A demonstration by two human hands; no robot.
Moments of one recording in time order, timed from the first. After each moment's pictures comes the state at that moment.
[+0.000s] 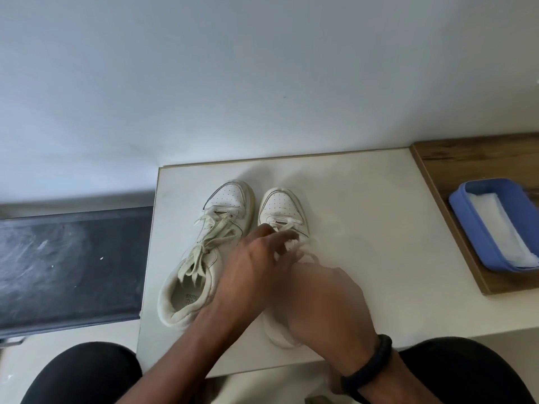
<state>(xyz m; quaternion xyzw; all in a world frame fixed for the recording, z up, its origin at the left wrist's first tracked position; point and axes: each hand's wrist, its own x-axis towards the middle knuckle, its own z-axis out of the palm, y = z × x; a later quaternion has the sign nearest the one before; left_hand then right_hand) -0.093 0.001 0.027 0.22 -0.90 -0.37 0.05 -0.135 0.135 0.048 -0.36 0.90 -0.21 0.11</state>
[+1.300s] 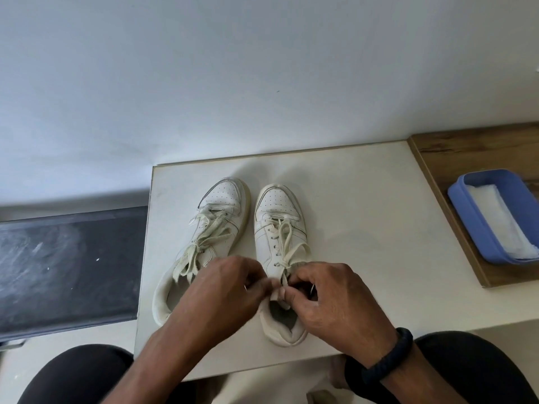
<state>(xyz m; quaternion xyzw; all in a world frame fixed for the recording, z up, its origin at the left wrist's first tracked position) -0.061 -0.012 0.064 0.23 -0.91 -0.32 -0.14 -0.152 0.149 0.053 -0.33 0.87 -0.25 0.25</state>
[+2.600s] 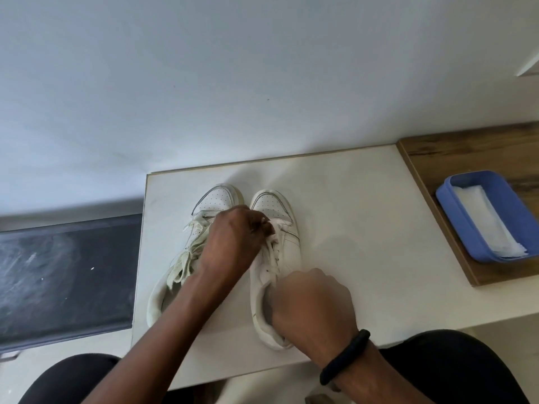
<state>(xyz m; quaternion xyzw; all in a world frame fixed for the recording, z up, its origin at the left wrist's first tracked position) -0.126 -0.030 0.036 0.25 -0.90 -0.34 0.06 -0.135 0.127 0.054 -0.31 0.92 -0.11 0.20</state>
